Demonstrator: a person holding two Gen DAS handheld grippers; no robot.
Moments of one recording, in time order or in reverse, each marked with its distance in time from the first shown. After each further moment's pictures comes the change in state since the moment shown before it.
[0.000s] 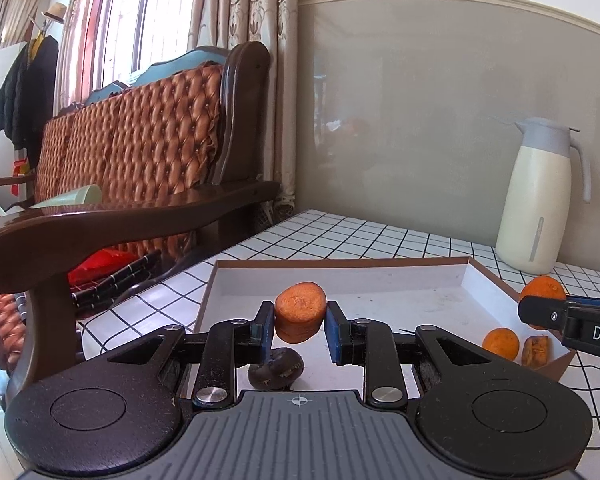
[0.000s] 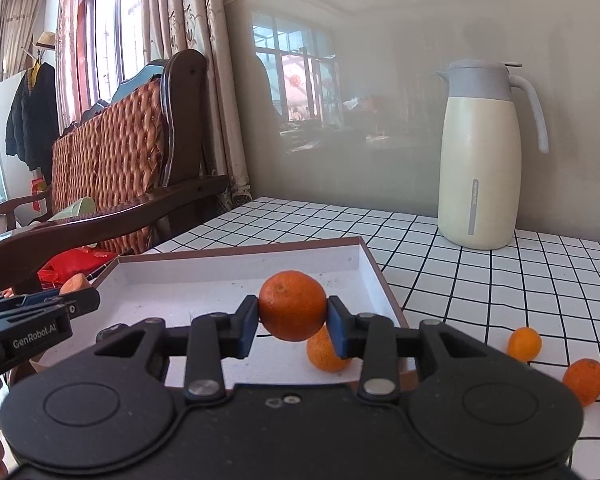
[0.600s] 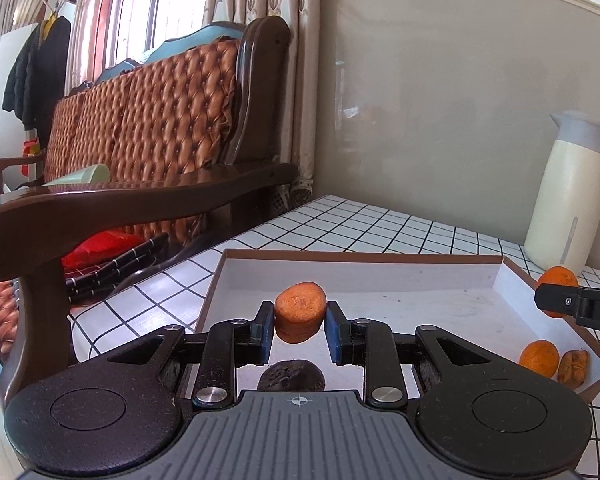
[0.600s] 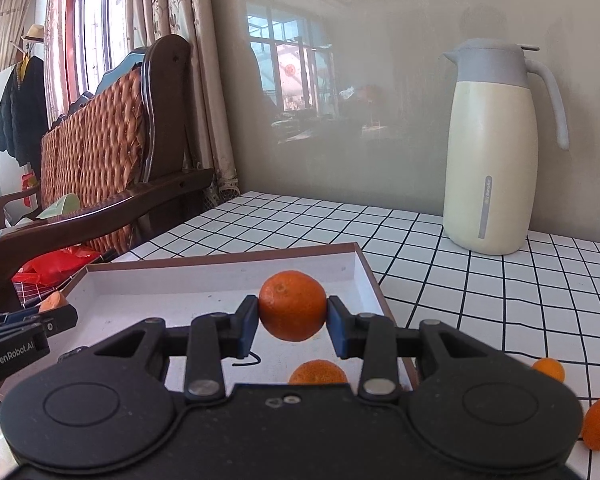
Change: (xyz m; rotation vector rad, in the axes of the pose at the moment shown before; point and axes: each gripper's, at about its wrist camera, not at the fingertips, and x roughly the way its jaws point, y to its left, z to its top) left arm 0.041 0.008 0.002 -0.040 0.052 0.041; right arm 0.045 -0.010 0.012 0.009 0.035 -0.012
